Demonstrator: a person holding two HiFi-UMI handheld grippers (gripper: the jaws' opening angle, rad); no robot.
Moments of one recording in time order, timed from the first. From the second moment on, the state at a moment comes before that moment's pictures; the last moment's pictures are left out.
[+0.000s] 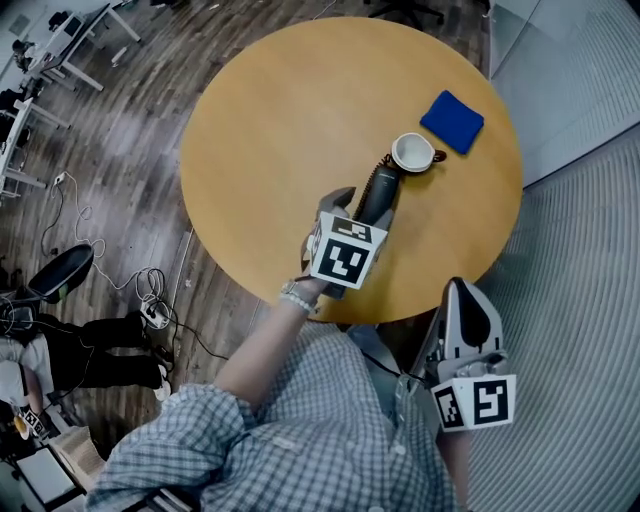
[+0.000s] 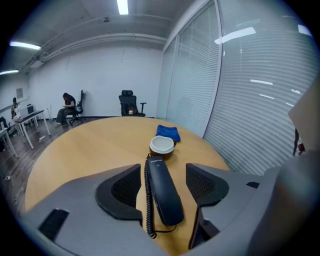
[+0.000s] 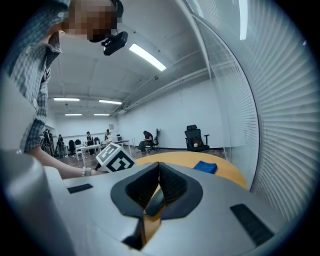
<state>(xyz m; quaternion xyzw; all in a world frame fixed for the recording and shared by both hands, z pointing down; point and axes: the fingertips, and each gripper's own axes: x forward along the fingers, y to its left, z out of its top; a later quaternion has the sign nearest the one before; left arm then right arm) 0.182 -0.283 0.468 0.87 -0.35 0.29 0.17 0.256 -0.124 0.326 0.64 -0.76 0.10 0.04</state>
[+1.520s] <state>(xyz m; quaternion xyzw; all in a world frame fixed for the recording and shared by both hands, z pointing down) 0.059 -0.184 0.289 0.94 -0.33 0.08 0.04 0.189 -0.128 0.270 0.61 -0.79 0.00 0.02</state>
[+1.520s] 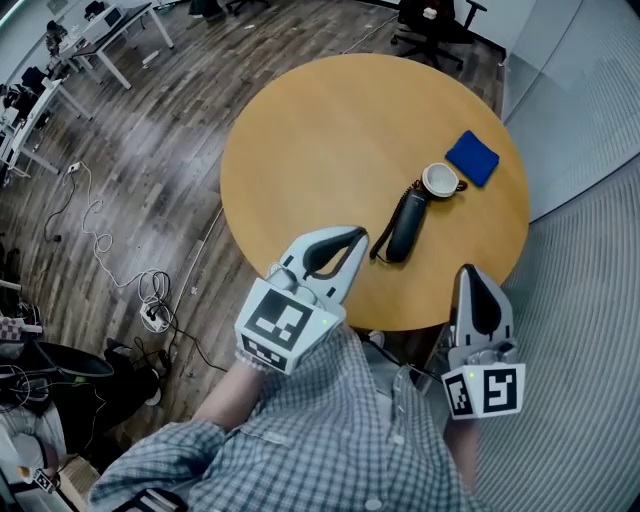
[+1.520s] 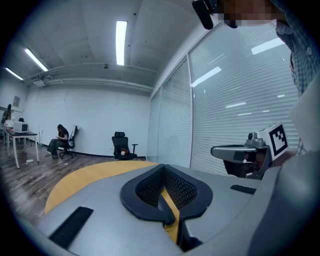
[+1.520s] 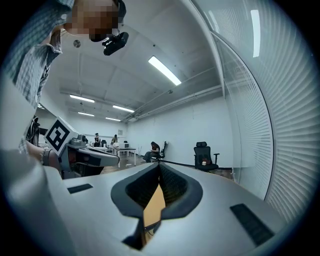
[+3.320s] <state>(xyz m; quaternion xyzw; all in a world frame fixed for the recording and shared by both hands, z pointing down) 0.073 -0.190 0.295 0.94 -0.31 0.09 0.05 0.191 -0.129 0.275 0.61 -0.79 0.01 0.03</state>
